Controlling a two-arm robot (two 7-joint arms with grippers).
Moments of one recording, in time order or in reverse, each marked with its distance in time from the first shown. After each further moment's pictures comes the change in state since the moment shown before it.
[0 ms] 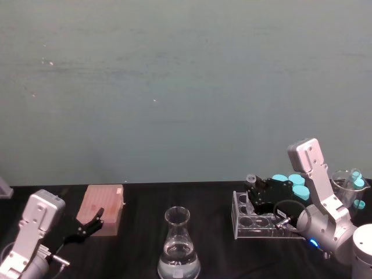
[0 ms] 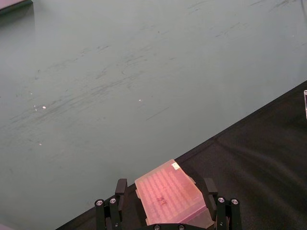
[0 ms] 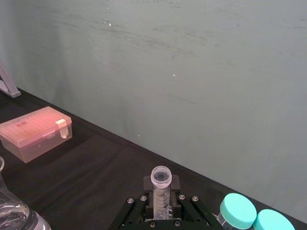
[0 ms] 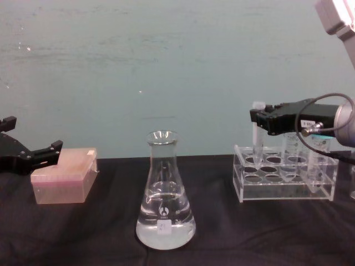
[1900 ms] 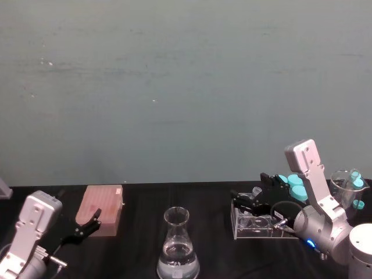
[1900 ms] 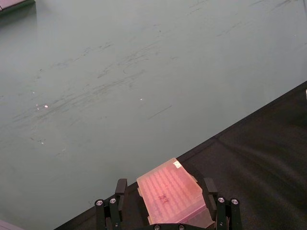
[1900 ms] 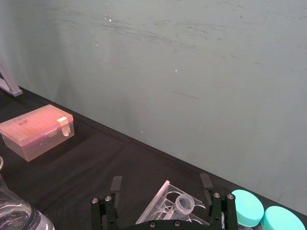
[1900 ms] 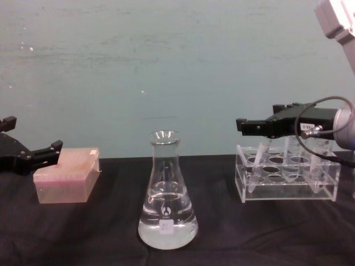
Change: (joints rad) left arm 0.000 0.000 0.000 0.000 0.000 0.000 0.000; right arm 0.006 -0.001 -0.002 0.014 0.018 0.017 0.000
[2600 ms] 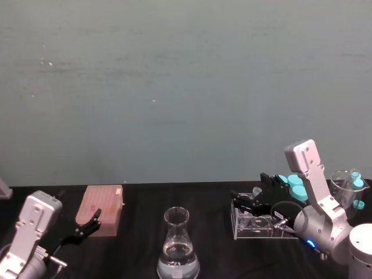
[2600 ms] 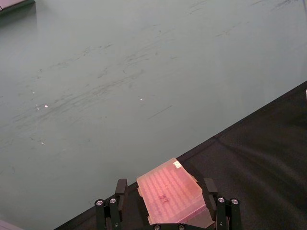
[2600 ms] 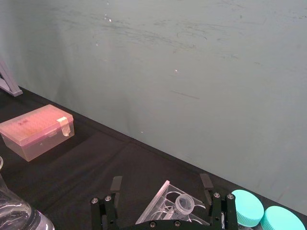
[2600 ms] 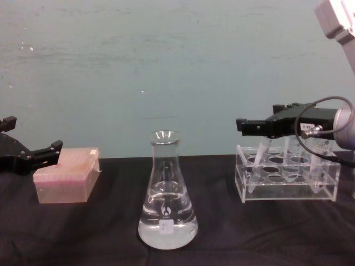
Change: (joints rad) left arm 0.000 0.000 0.000 0.000 0.000 0.000 0.000; right arm 0.000 0.000 0.000 0.000 0.000 0.000 0.000
